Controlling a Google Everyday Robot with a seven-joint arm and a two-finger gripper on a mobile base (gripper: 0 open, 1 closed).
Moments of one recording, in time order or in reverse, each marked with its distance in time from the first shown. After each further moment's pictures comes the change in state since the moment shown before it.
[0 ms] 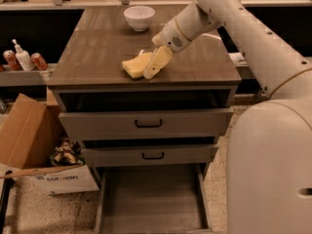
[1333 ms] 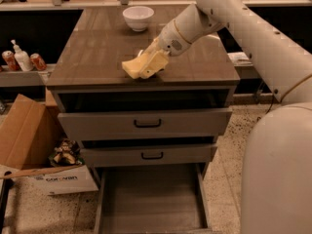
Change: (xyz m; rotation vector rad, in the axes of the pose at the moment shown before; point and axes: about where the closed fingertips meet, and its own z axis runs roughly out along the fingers) arm -0.009 0.032 -0.002 -0.036 -0.006 -0.032
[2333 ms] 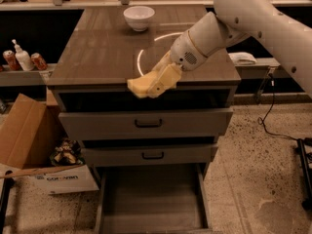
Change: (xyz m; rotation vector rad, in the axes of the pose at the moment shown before) arm 0.020 0.082 -0.033 -0.025 0.019 0.113
